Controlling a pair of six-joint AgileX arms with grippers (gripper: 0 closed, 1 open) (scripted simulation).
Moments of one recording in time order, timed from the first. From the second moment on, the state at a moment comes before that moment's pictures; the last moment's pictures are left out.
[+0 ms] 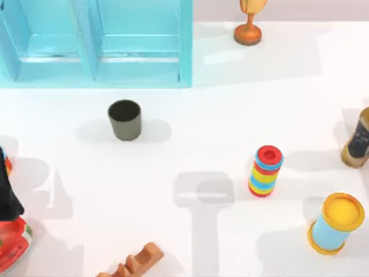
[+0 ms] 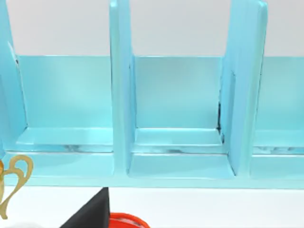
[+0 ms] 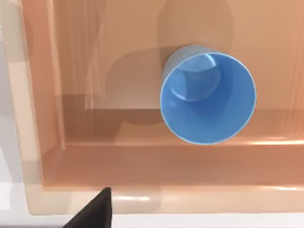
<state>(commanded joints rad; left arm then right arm) 0.00 0.00 0.00 0.00 0.00 0.00 -0.51 1.45 1.29 -1.37 0.01 -0.51</state>
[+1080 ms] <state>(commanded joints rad) 0.00 0.00 0.00 0.00 0.00 0.00 -0.04 1.87 1.87 -1.48 0.14 -0.05</state>
